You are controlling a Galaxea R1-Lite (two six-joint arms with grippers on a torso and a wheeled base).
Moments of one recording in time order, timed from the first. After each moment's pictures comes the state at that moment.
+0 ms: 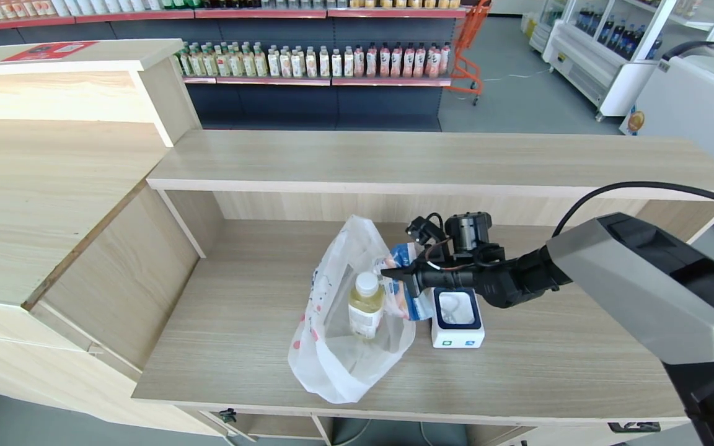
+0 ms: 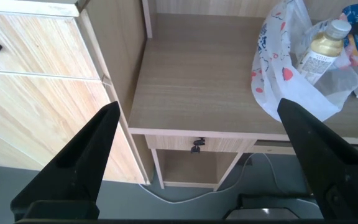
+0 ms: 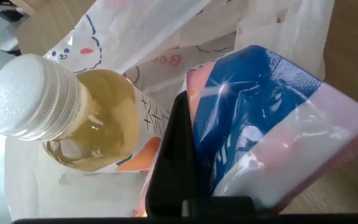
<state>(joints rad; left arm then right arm) 0.00 0.00 0.00 0.00 -0.02 -0.01 0.39 2.45 -1.54 -0.51 0.62 -0.23</state>
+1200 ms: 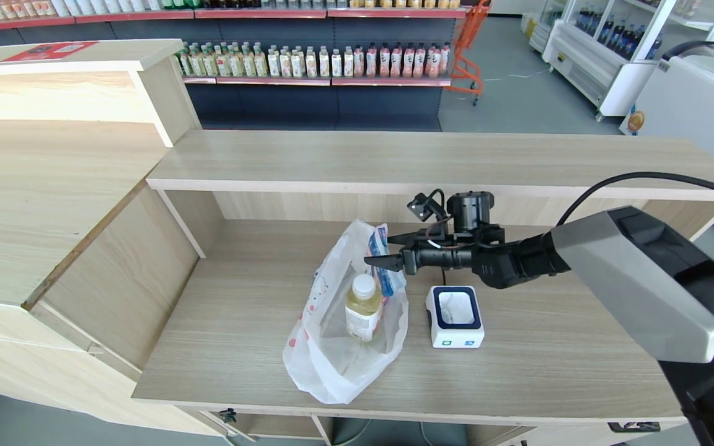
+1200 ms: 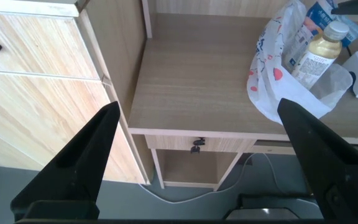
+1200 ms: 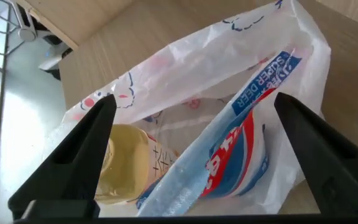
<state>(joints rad) 0.00 0.00 0.00 0.00 -0.02 -0.01 0.38 2.46 -1.69 -0.48 0.74 -0.13</state>
